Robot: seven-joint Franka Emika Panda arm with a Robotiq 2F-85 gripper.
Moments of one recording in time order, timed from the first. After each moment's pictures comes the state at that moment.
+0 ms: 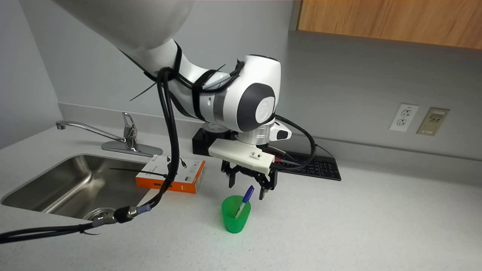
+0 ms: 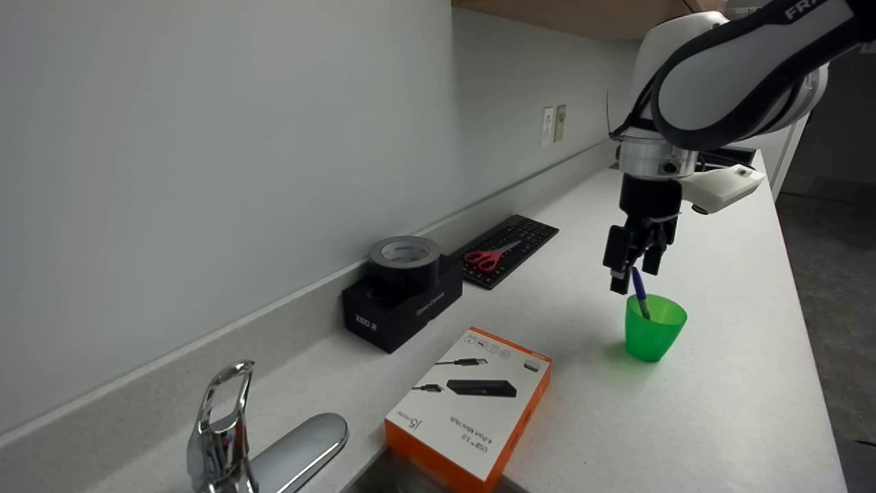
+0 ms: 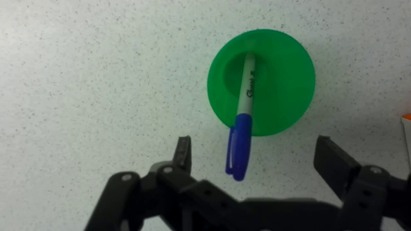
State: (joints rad) arm -0.19 0.11 -0.22 -2.19 -0.01 2.25 -0.08
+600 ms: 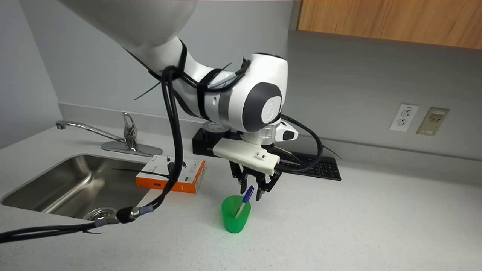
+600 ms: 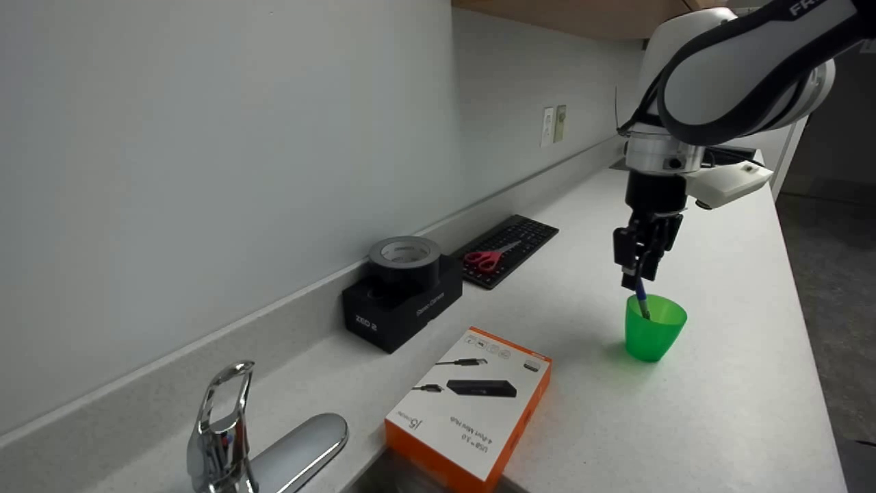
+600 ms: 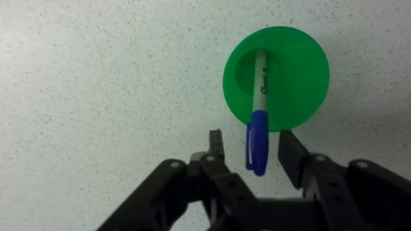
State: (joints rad) arm -0.20 0.10 -0.23 -2.19 -0.01 2.25 -0.05
